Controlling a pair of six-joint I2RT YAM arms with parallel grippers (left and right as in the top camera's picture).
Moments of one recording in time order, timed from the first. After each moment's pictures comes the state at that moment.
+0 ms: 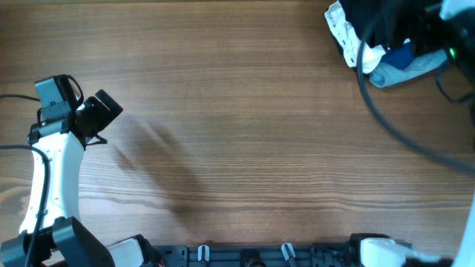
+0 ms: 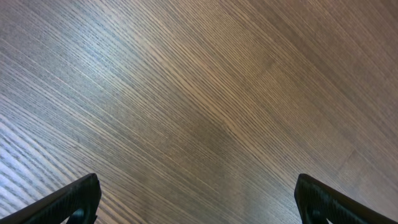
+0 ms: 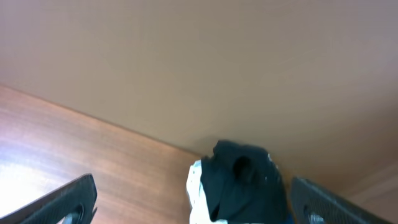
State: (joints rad) left arm 0.34 1.45 0.99 -0.60 0.05 -0.44; right arm -0.03 1.39 2.05 -0.97 -0.18 -0.32
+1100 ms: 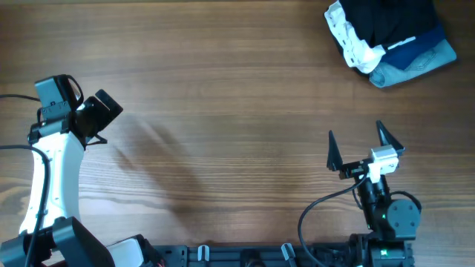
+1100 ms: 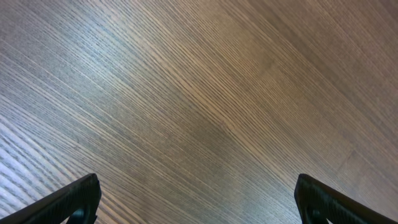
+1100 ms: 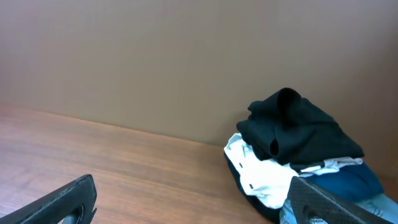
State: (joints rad) left arm 0.34 1.45 0.99 -0.60 0.05 -0.44; right arm 0.00 0.16 0.04 0.25 -0.18 -0.10
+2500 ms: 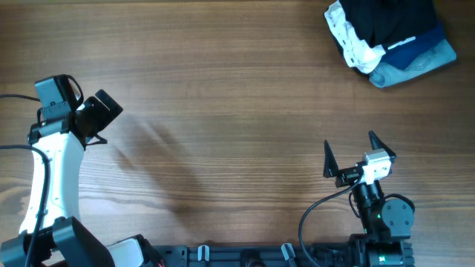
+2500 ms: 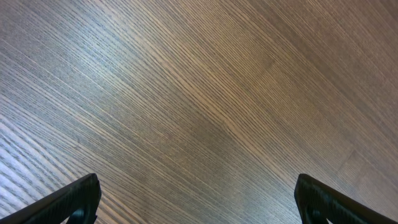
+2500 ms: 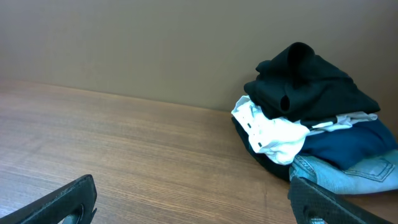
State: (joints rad) left arm 0.34 1.45 0.99 -0.60 0.05 -0.44; right arm 0.00 0.02 0.01 0.01 -0.18 -0.09
